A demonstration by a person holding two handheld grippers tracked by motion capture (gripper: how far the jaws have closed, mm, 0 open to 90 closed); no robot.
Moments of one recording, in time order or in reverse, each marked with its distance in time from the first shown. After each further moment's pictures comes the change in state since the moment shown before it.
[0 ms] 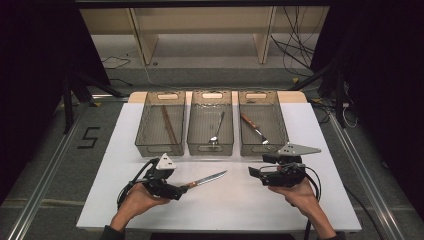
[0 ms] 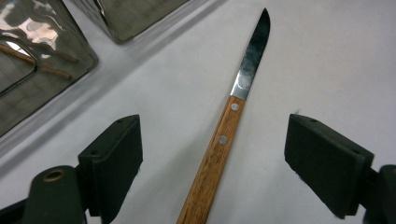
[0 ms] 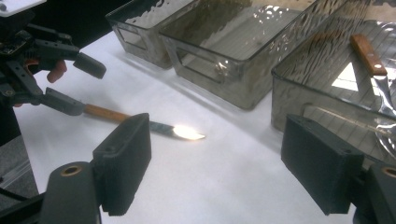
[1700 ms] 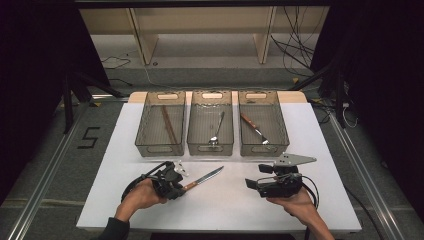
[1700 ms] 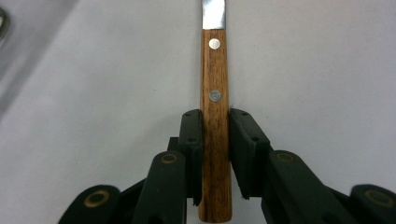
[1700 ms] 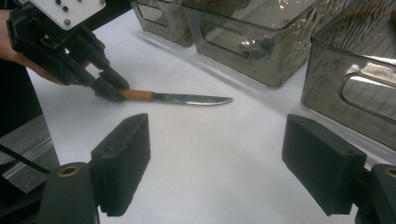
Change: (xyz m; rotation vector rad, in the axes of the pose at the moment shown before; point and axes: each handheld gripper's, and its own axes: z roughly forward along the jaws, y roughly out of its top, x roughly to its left) left arm -0.003 0.006 0.026 0.296 -0.076 0.204; right arm 0.014 -0.017 0.003 0.040 0.053 -0.020
